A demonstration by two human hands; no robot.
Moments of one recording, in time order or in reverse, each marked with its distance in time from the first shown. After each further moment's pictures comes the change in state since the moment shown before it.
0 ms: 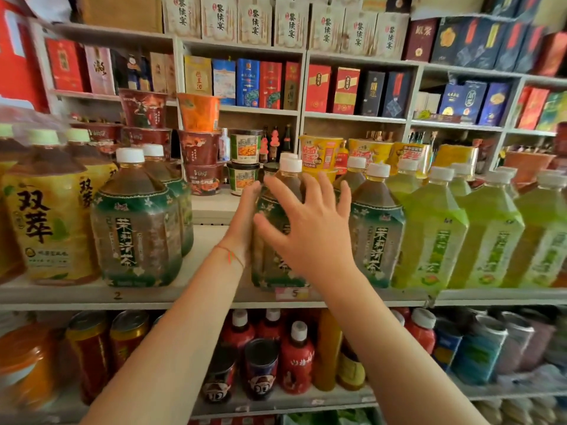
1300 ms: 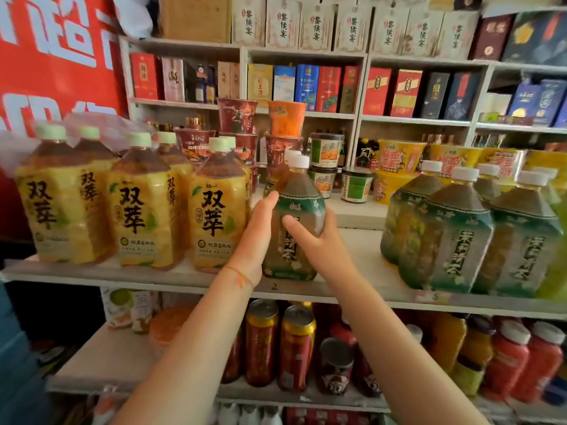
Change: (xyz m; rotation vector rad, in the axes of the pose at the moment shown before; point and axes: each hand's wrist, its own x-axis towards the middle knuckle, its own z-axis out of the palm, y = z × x) left_hand -0.066 0.050 -0.179 0.163 0.297 0.046; right_hand 0.016 -0.166 0.086 1.166 -0.264 0.455
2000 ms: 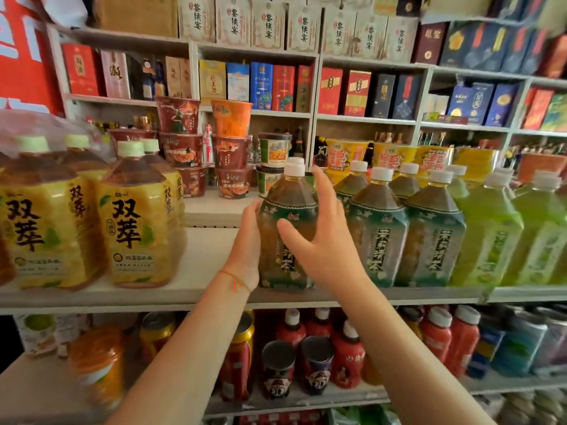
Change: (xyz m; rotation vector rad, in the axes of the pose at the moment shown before) left_hand 0.006 -0.015 0.091 -0.193 -0.240 -0.087; right_hand -0.028 -0.024 -0.097 -0.485 0.154 -0.292
